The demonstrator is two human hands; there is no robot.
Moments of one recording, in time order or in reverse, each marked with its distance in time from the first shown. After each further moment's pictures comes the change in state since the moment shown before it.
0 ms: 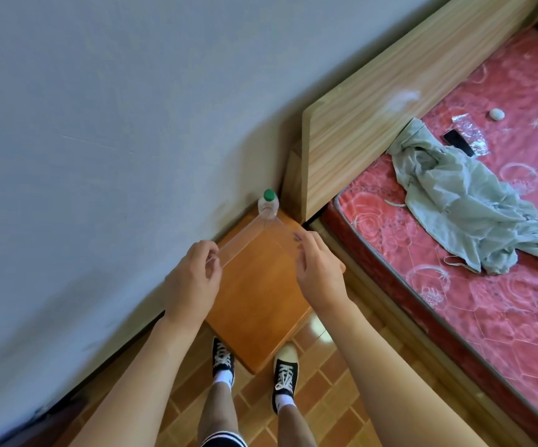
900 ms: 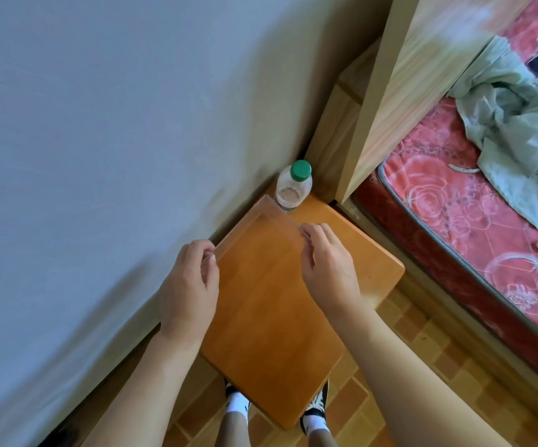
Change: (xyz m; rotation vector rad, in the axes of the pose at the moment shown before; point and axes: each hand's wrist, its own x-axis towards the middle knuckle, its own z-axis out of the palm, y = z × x) left_hand 0.061 -0.139 0.164 -0.087 -0.040 -0.096; right_hand 0.061 0.097 0.203 0.005 0.010 0.072
